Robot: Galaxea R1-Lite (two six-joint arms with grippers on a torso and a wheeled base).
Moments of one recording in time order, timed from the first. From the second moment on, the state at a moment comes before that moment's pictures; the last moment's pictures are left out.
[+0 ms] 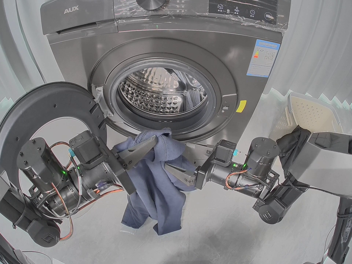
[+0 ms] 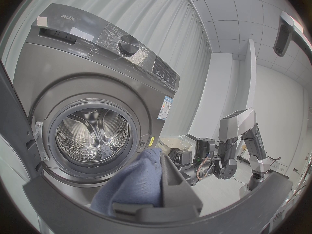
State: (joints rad) left arm -0.58 1.70 -0.37 -1.55 -0.30 -0.09; right arm 0.65 2.18 -0.78 -1.49 0.37 0.10
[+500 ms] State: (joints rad) left arm -0.57 1.70 -0.37 -1.55 -0.30 -0.09; right arm 0.66 2.20 -0.79 -1.53 0.48 0.10
